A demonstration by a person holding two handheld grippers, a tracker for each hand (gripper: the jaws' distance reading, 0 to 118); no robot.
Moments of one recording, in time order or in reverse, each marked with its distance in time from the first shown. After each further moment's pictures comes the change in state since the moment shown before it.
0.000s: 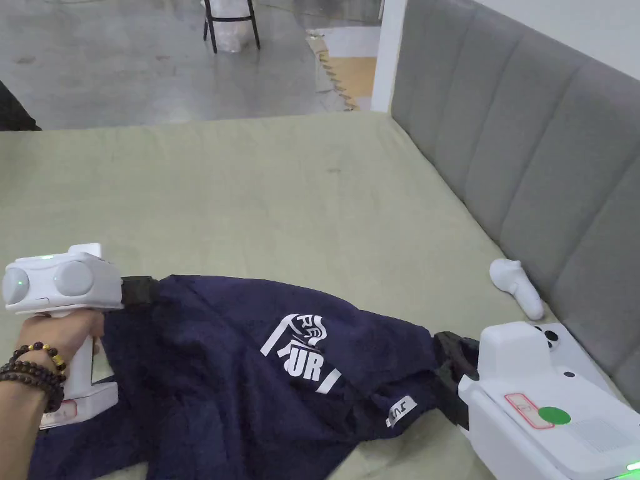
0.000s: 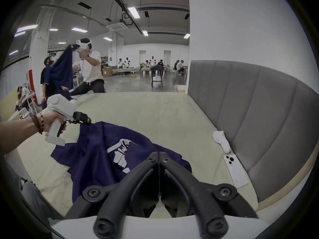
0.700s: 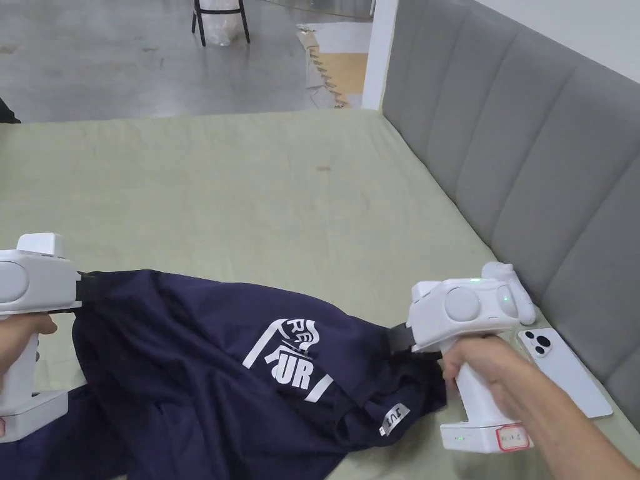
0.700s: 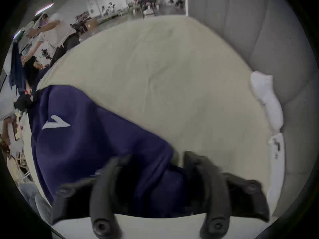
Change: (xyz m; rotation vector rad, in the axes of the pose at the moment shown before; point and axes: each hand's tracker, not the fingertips) left arm -0.027 0.005 0.040 0.094 -0.107 -0.044; right arm 0.069 -0.011 -0.251 -0.668 0.121 -0.111
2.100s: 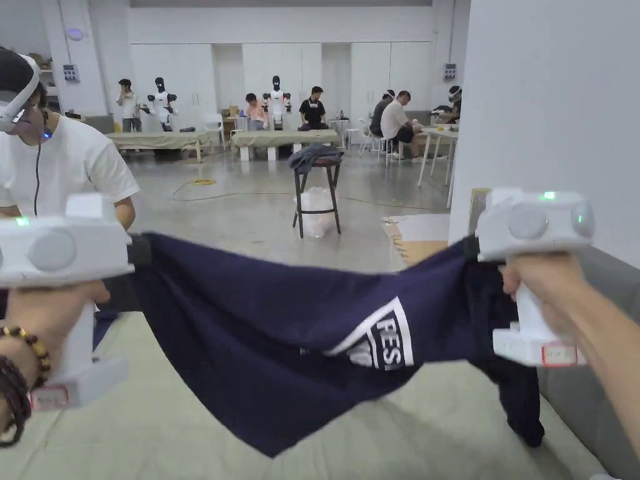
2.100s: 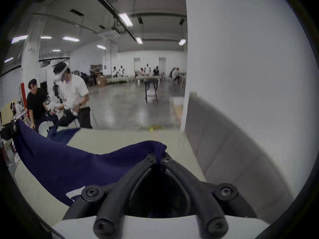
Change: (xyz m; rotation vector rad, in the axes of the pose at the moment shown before) left arm -0.006 0.161 0.224 0.518 0.033 0.017; right arm -0.068 0.227 0.261 0.680 -0.134 0.057
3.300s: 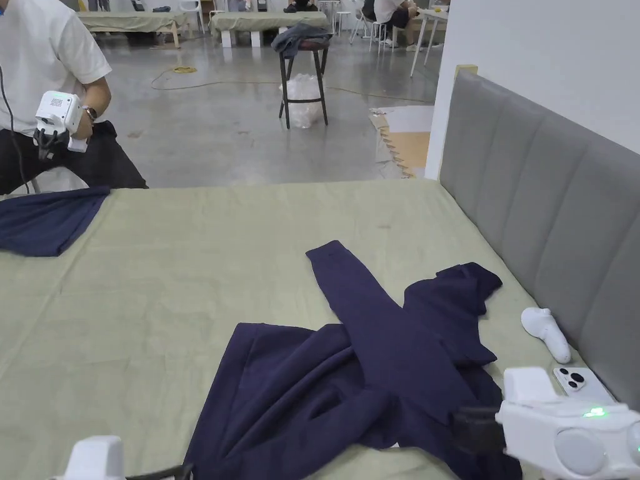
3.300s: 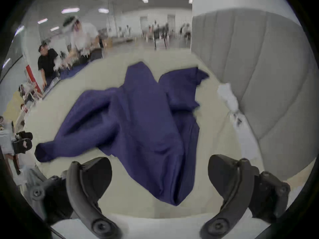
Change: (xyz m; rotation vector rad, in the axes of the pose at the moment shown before) left arm 0.010 -0.363 0.209 -0.395 -0.139 0.060; right arm 0.038 -0.369 0.164 -0.261 0.117 0.013
